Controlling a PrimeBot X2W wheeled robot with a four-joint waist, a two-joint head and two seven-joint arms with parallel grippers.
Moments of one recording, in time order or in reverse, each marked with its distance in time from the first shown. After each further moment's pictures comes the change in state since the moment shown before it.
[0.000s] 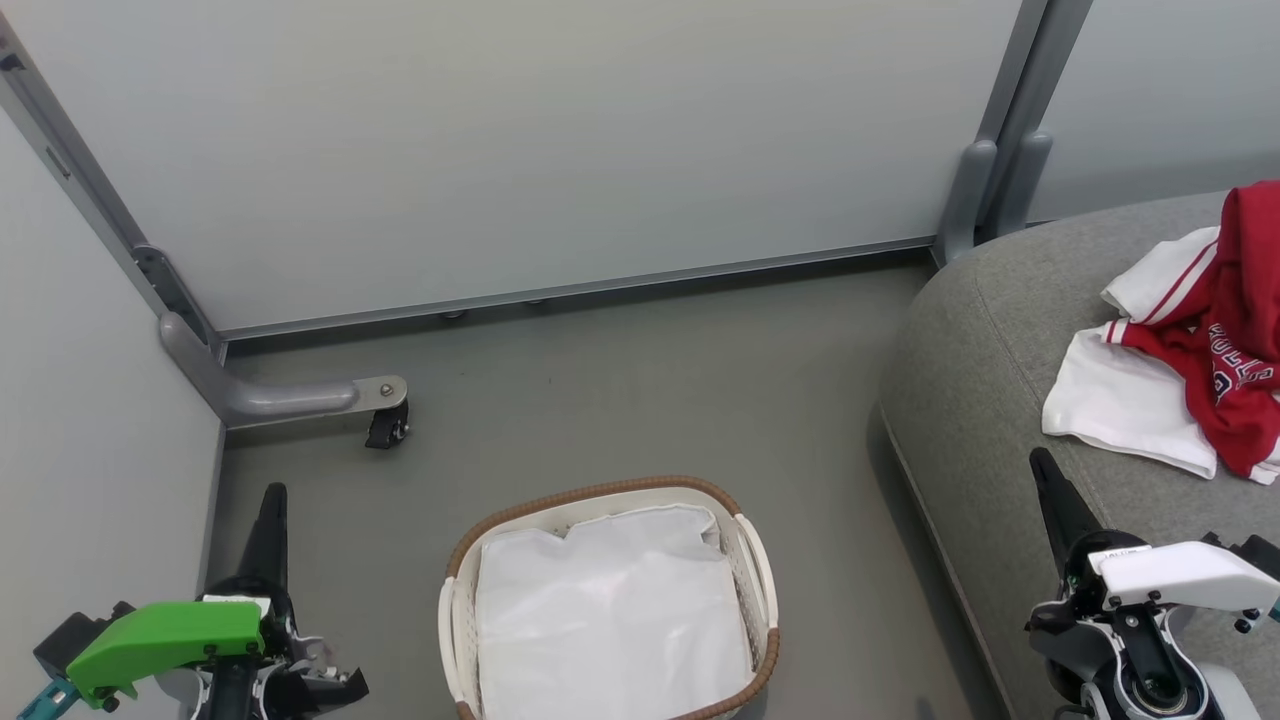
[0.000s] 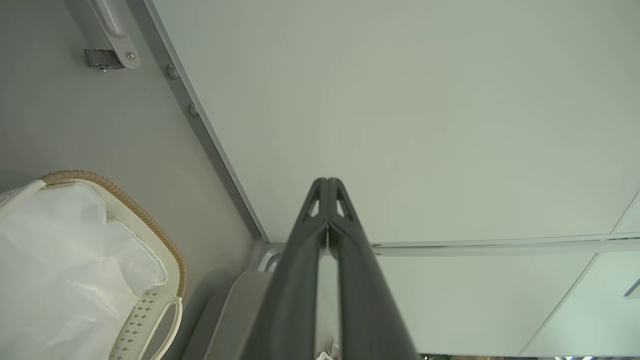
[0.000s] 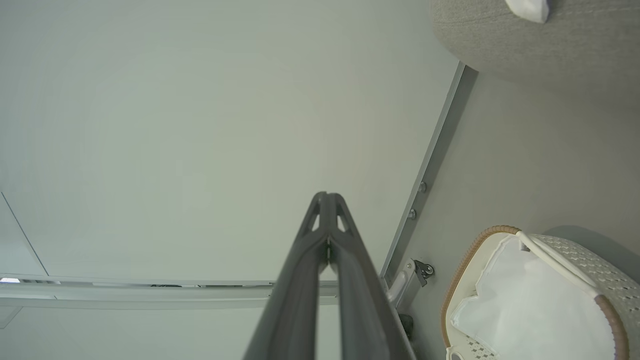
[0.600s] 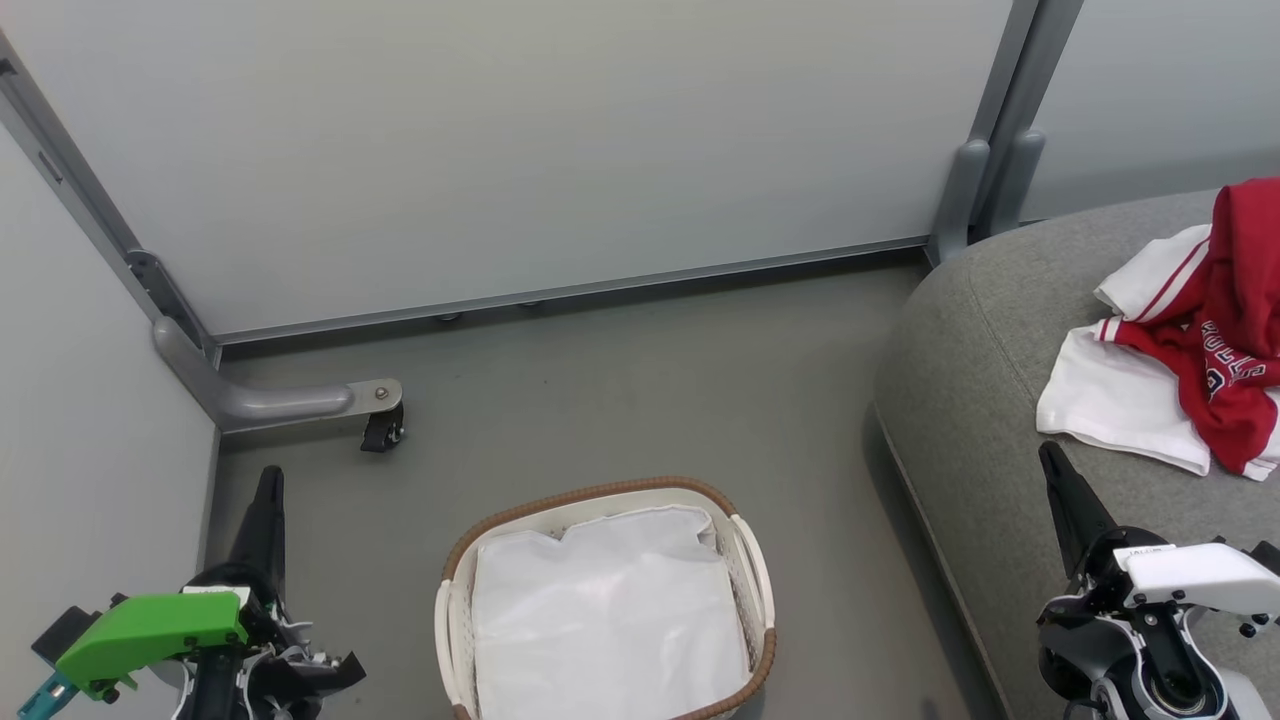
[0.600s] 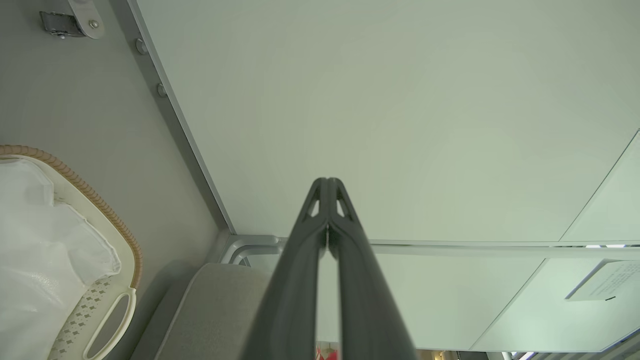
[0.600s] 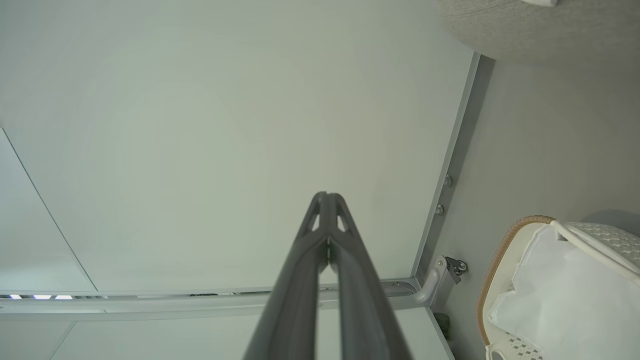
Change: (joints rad) left arm -0.009 0.001 0.008 -0.023 -0.119 0.000 0.031; right arm 0.008 -0.001 -0.020 -0.027 0.119 0.000 0.034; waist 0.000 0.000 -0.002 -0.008
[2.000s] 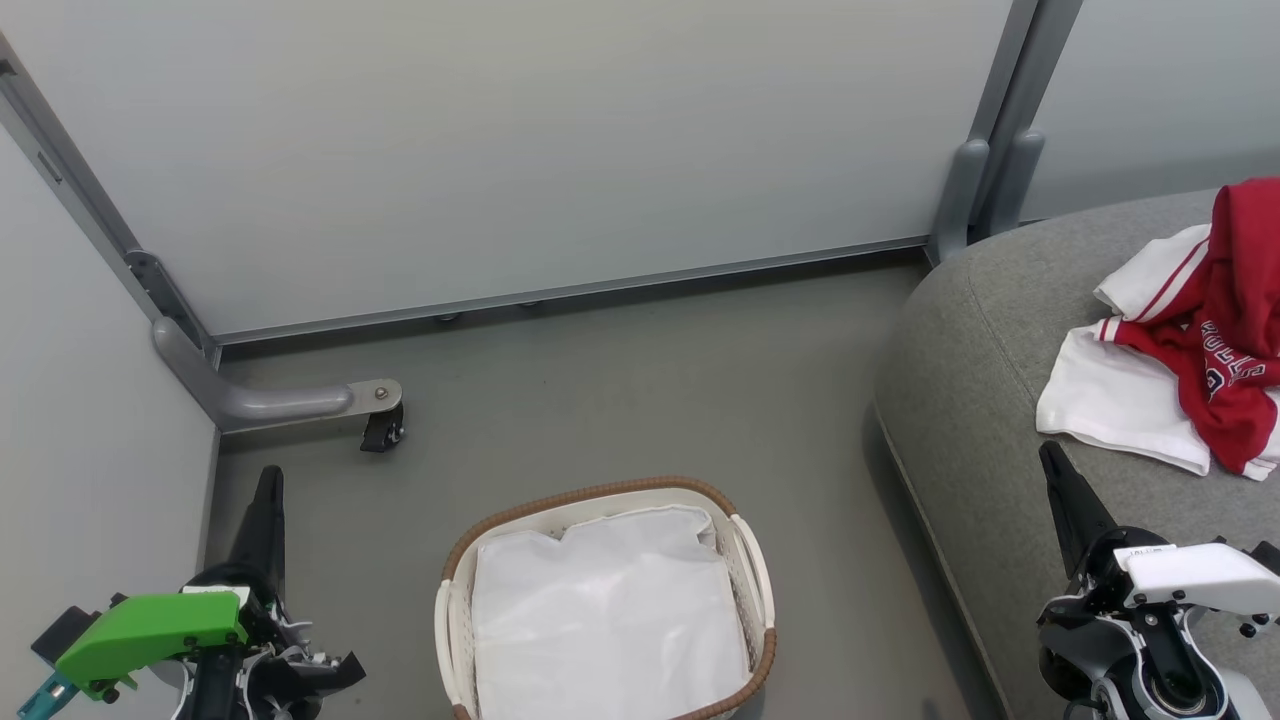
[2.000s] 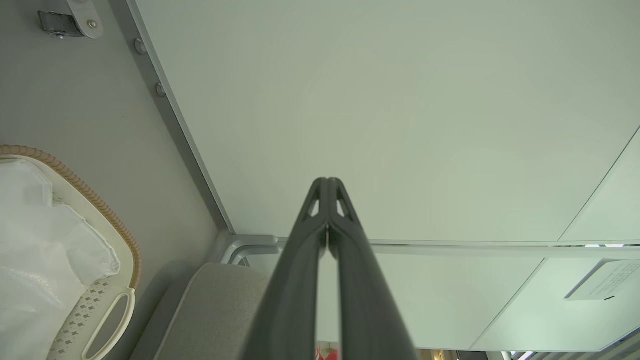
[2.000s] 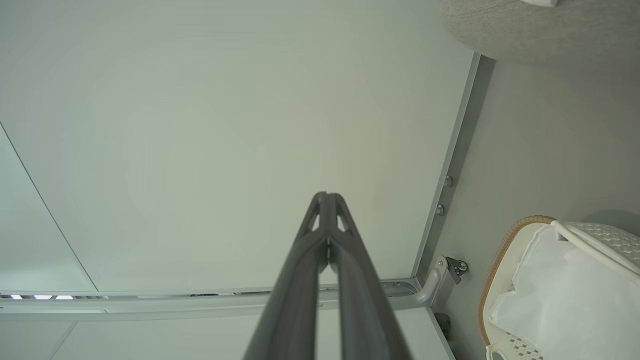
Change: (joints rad) left arm -0.001 0.000 0.000 -0.002 -0.002 0.000 0.000; right arm 0.000 0.000 -0.001 -0.002 0.003 0.000 0.001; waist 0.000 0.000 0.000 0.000
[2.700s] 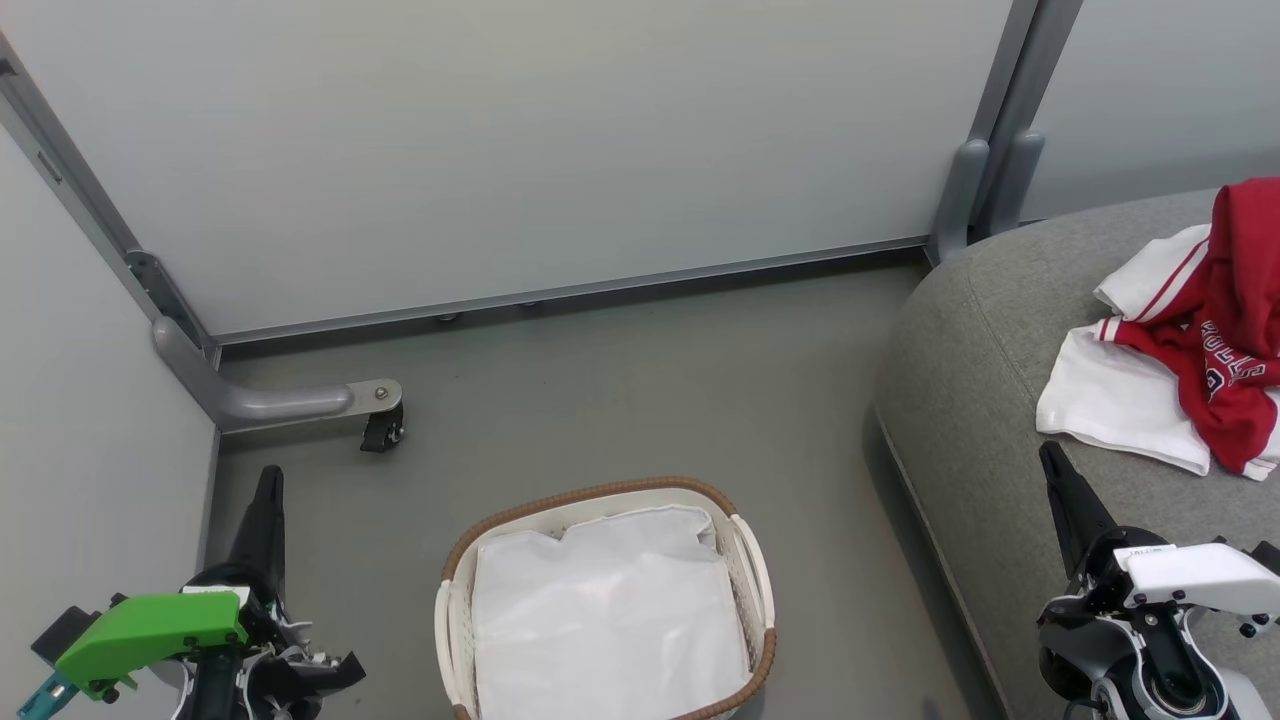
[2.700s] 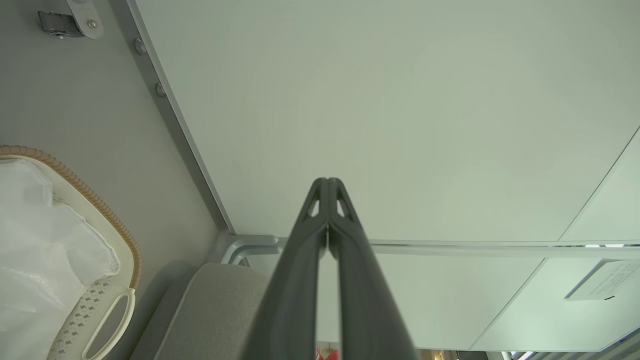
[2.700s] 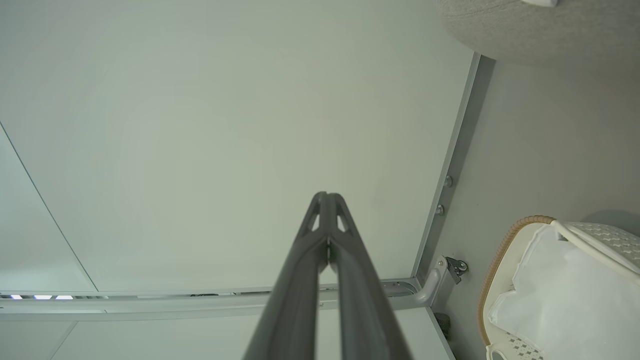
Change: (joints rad) left arm 0.000 0.000 0.000 0.000 0.000 0.000 0.000; right arm 0.000 0.000 0.000 0.000 0.000 0.000 0.000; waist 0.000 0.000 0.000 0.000
